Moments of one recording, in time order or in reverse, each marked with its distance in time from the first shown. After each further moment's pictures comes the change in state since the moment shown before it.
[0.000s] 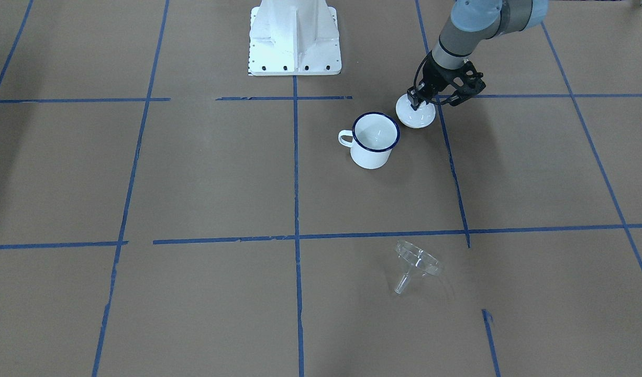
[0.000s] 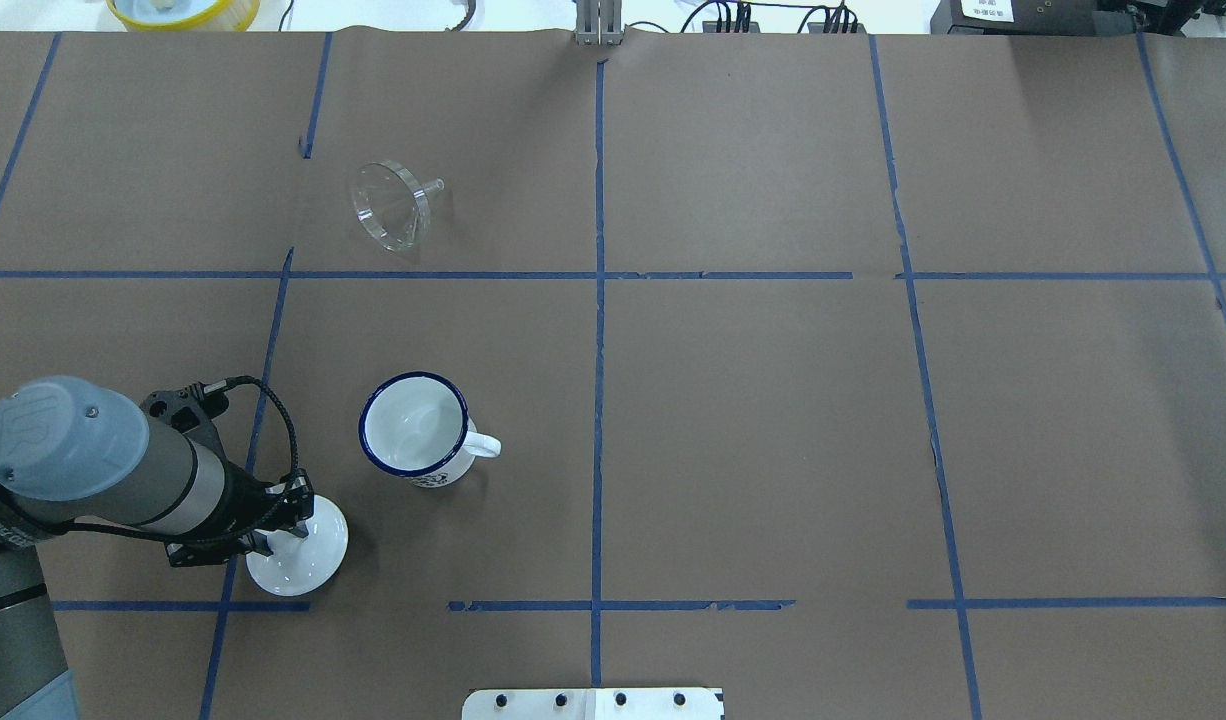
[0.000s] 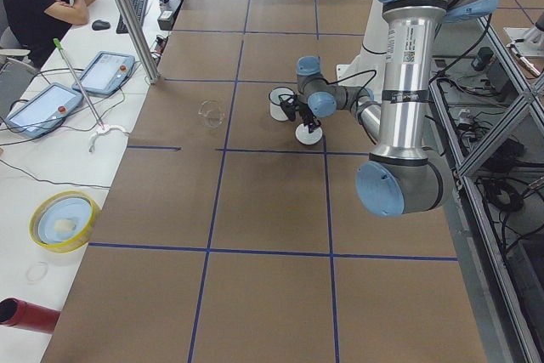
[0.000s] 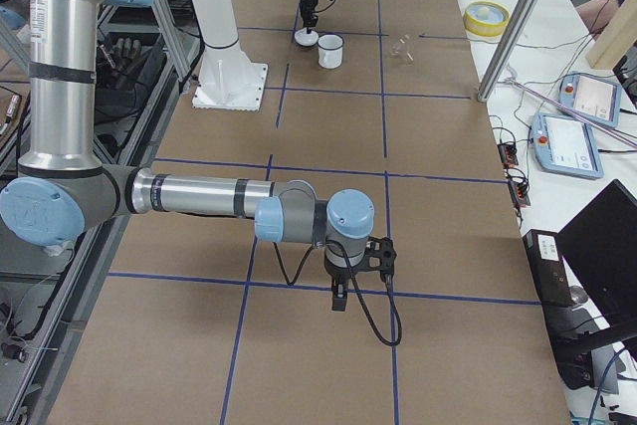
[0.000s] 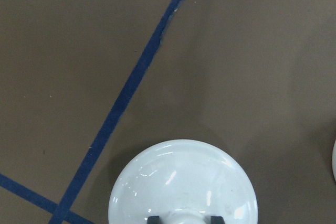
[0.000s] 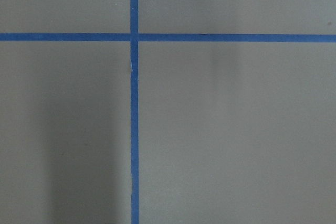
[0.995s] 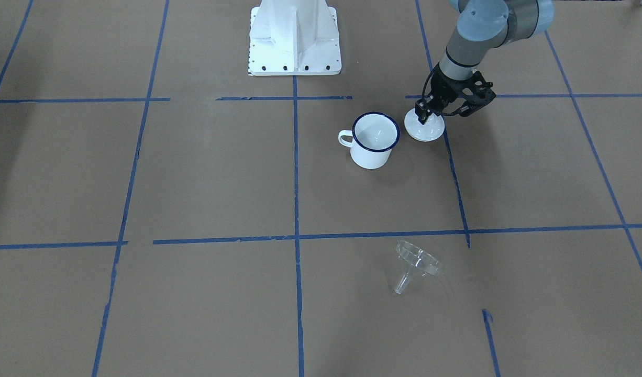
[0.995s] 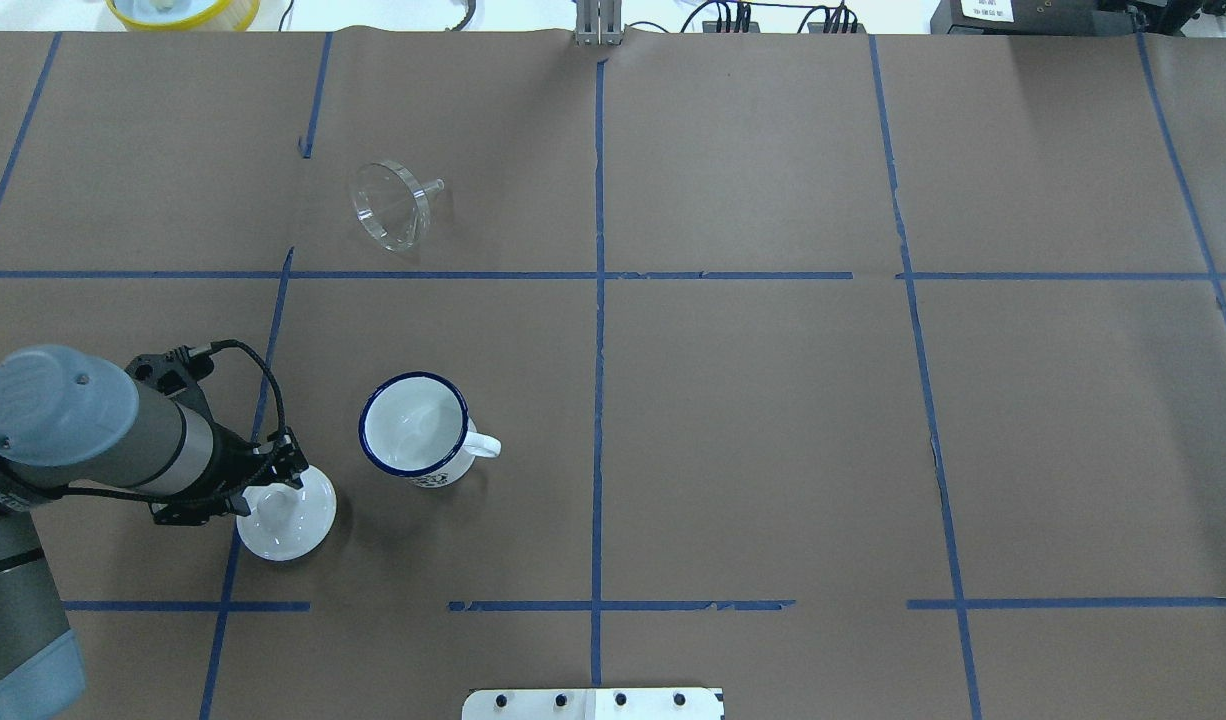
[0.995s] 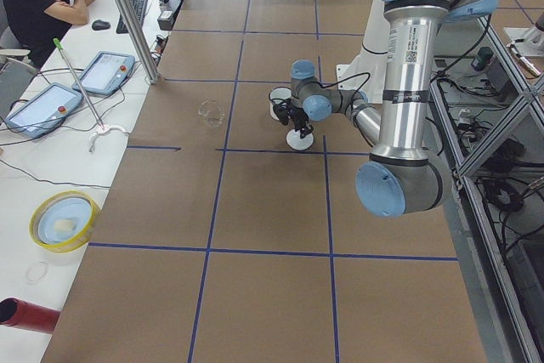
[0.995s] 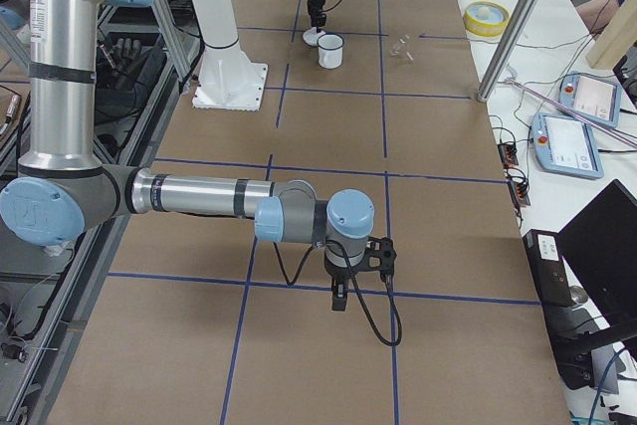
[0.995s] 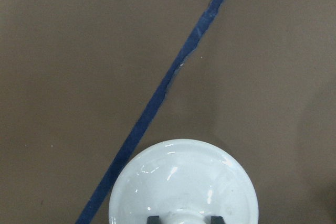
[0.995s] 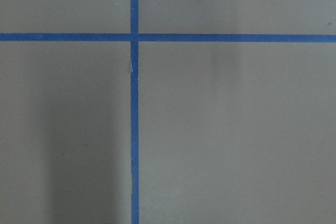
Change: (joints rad) left arm -0.076 -0.010 0.022 -0.002 0.032 0.066; right arm 0.000 0.000 0.001 0.000 0.000 0.000
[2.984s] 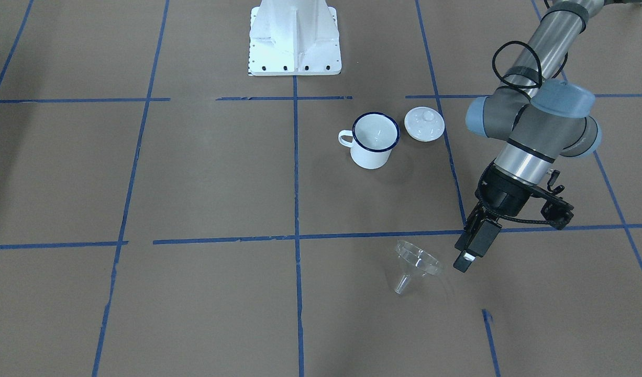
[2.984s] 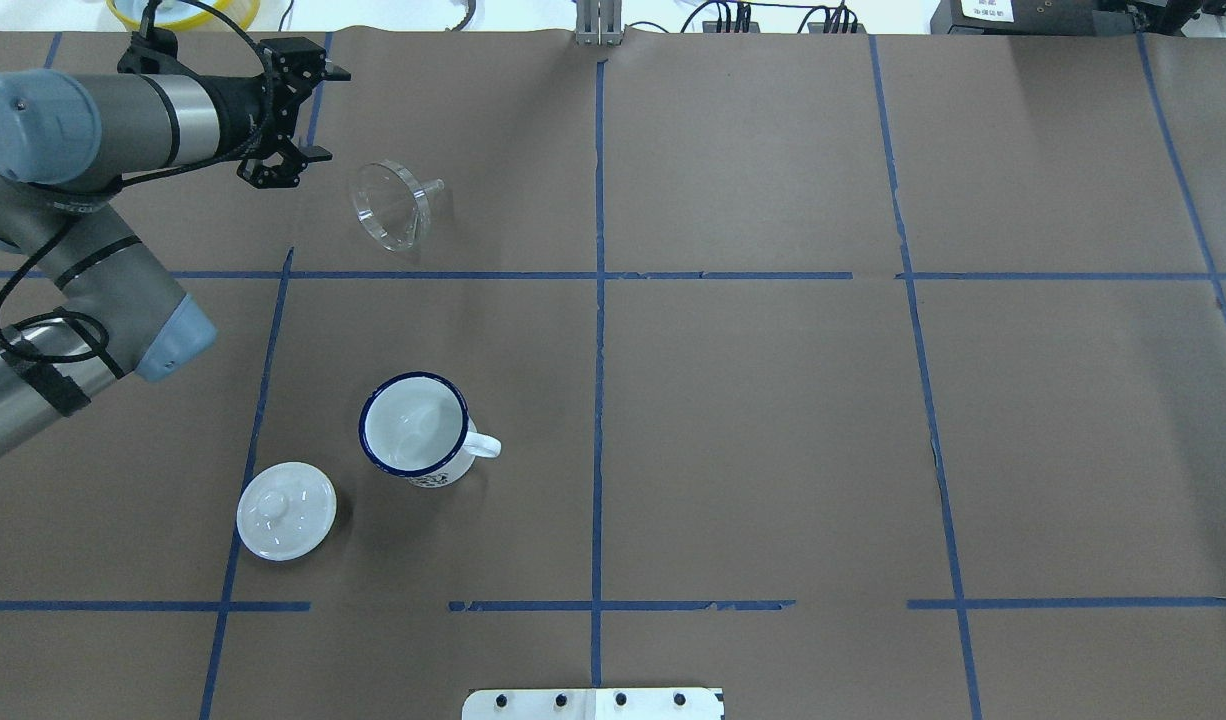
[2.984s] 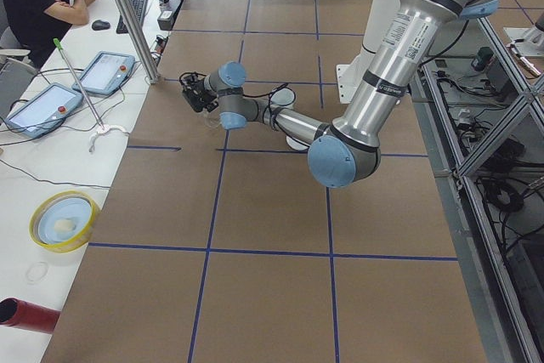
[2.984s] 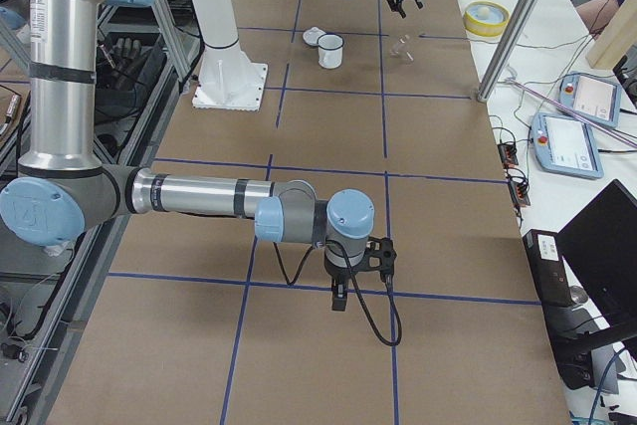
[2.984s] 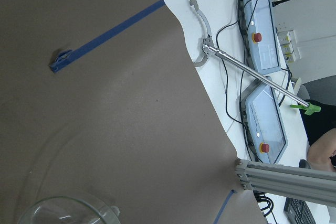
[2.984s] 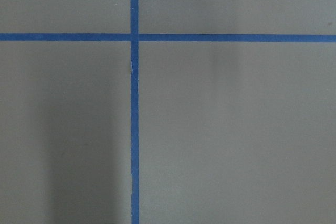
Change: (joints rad) left arm -0.361 -0.433 0.706 -0.901 0.151 -0.447; right arm 0.000 0.000 0.000 0.000 0.000 0.000
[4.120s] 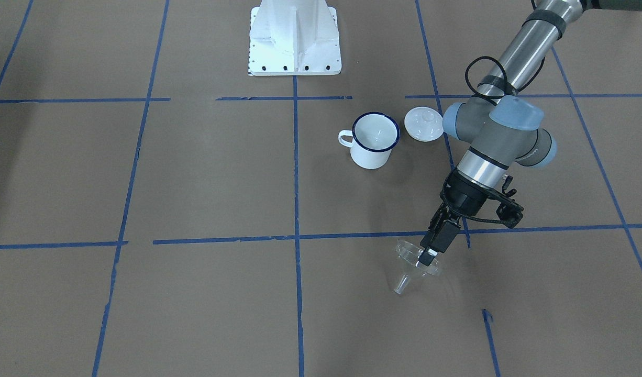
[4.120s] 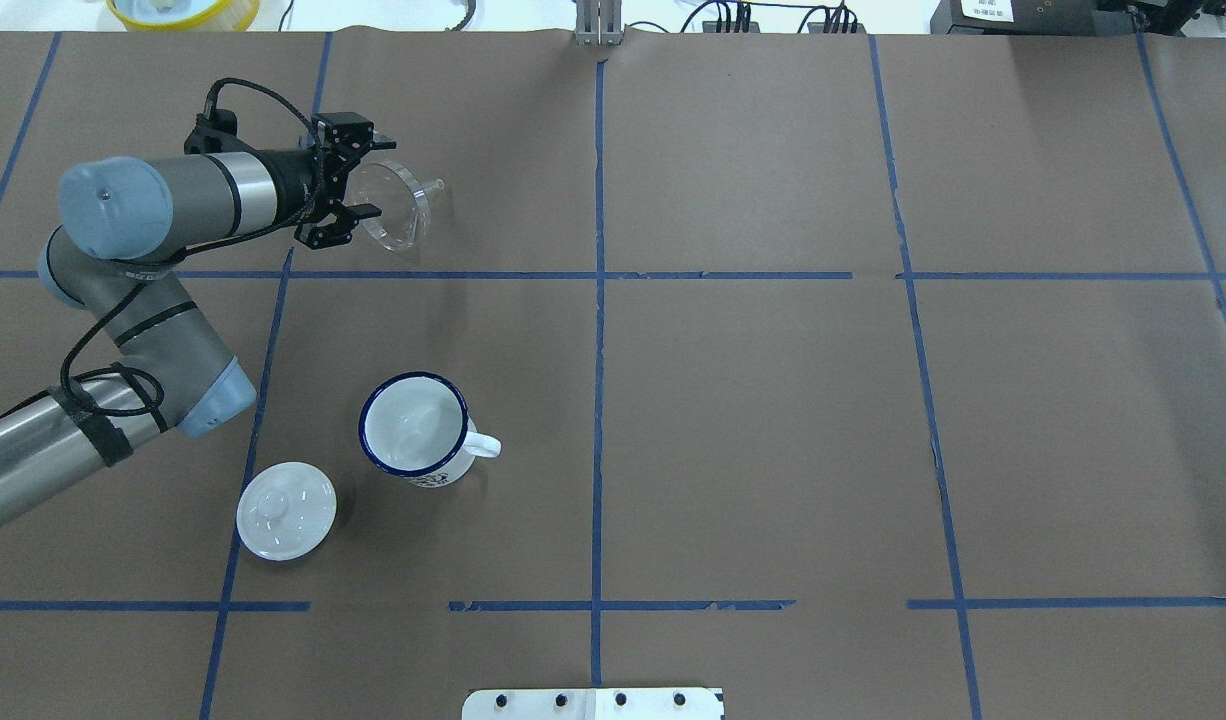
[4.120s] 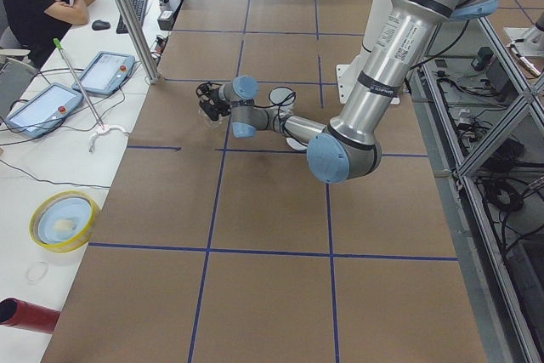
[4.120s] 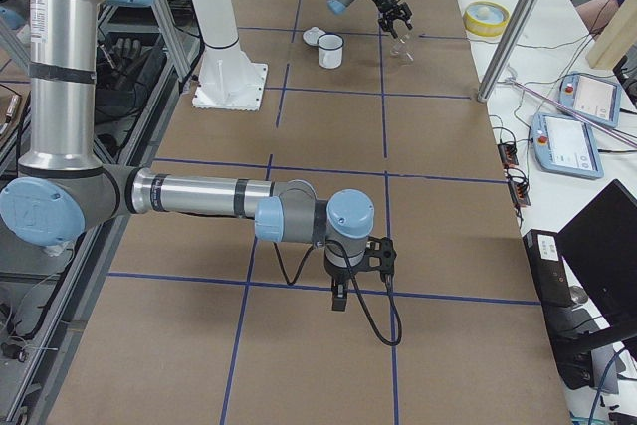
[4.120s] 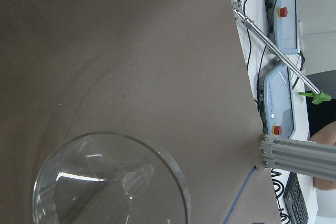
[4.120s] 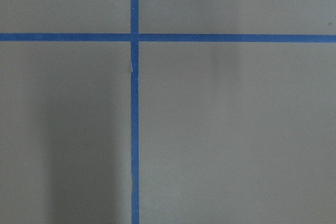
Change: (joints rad) left arm 0.102 -0.032 0.119 -0.123 0.114 -0.076; right arm 0.000 0.000 0.000 0.000 0.000 0.000
